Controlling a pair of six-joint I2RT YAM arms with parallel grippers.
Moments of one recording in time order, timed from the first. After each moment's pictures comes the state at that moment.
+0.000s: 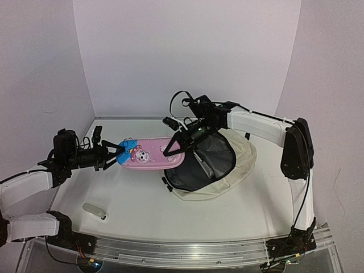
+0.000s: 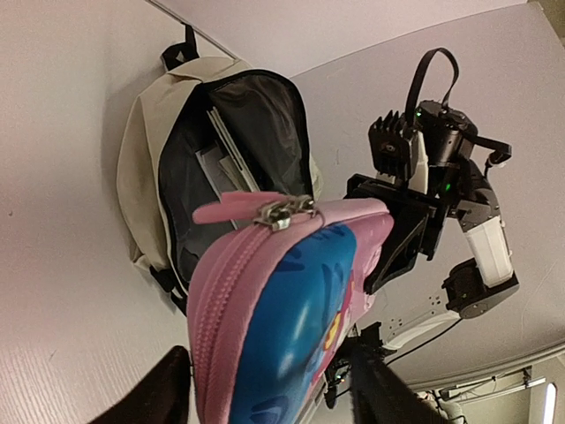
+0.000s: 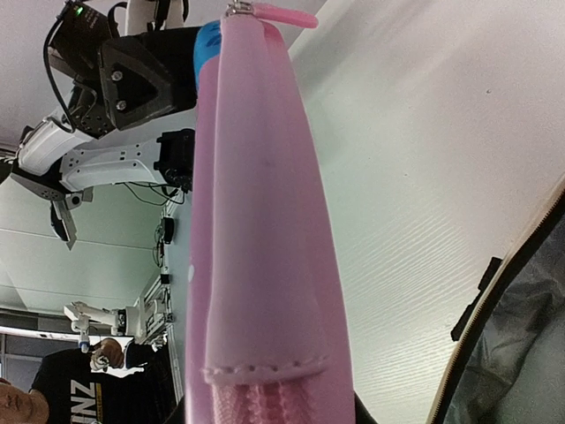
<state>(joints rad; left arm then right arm) -0.29 0.97 0.48 0.20 0.75 -0.91 0.75 2.15 1.94 -0.78 -1.01 0.19</state>
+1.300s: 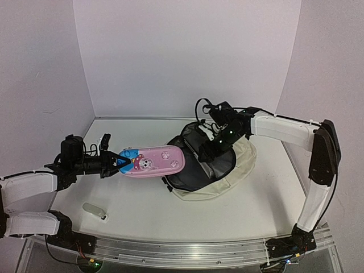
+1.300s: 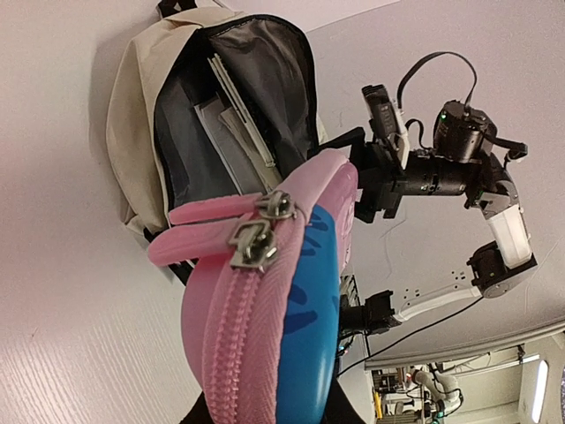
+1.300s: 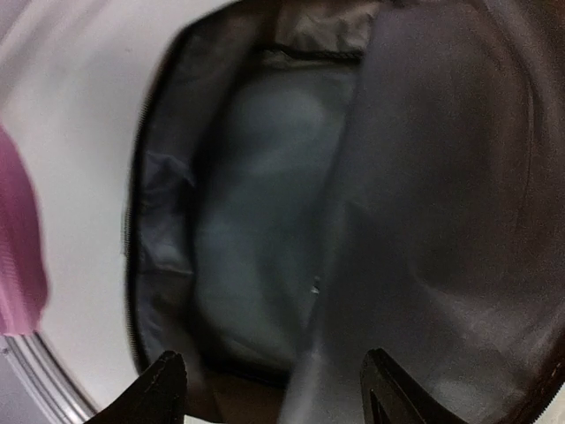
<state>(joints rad) -0.36 1.03 0.42 0.27 0.78 -0.89 0.71 1.86 1.55 -0.79 -0.12 -0.01</state>
